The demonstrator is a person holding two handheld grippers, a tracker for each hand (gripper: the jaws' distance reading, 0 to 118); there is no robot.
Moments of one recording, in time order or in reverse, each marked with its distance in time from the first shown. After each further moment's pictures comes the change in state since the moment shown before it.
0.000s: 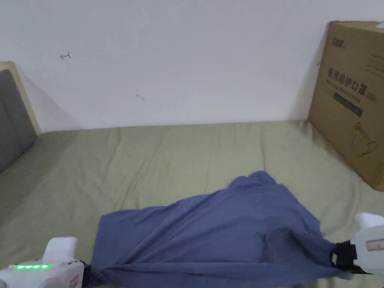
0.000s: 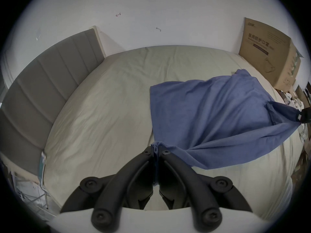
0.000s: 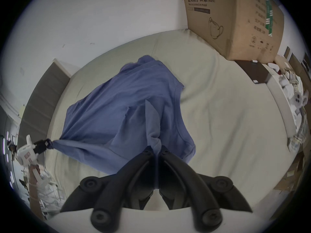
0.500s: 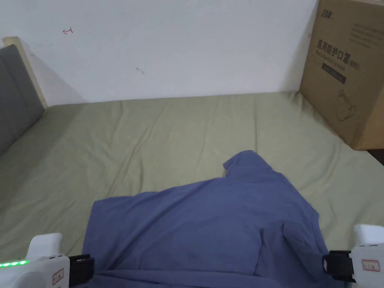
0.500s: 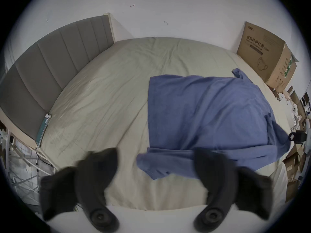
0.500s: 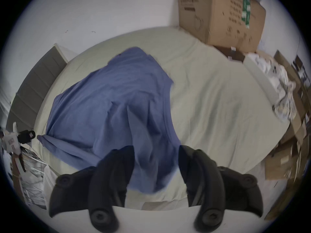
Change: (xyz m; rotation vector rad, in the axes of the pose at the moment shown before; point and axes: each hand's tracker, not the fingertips) left arm -0.010 -0.093 0.092 -0.052 -0.025 0.091; right arm -0.001 -0.135 0.041 0.044 -0.125 0.078
